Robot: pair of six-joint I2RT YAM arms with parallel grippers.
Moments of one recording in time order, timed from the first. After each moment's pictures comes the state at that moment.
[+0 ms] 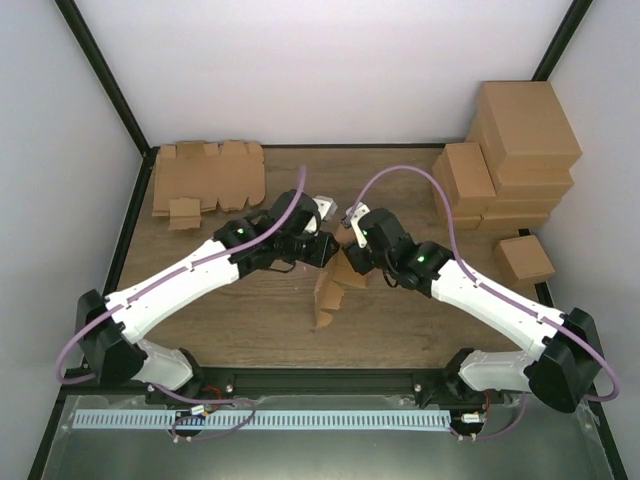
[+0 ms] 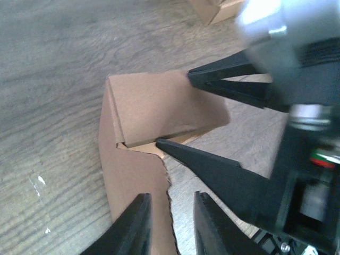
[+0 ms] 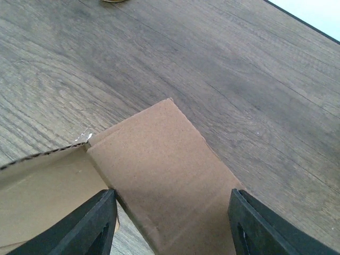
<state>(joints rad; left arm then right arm) -0.88 1.45 1.33 -0.67 0.08 -0.47 0.78 1.23 0.98 -0.49 0.22 0.02</state>
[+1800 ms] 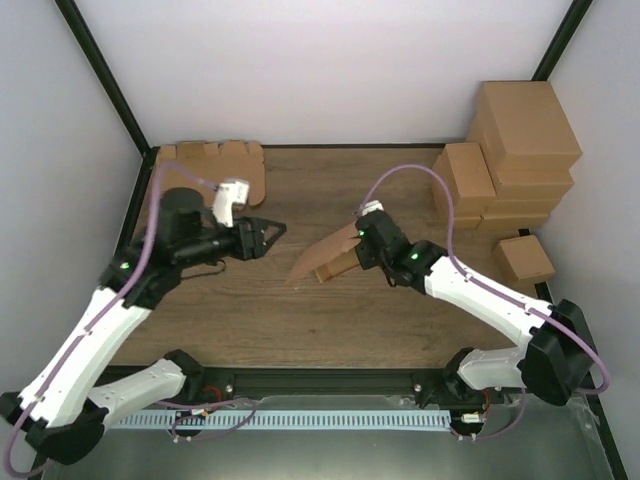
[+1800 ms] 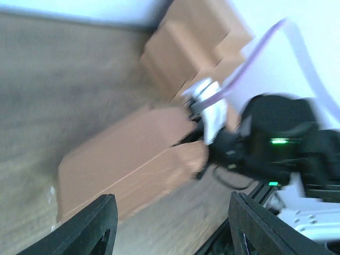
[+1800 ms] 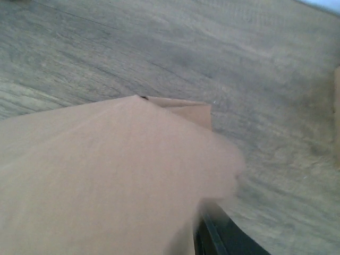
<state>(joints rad) -0.60 0.97 1.18 -0.71 0.34 -0.53 0.80 1.28 0.96 -0.49 0.47 0.18</state>
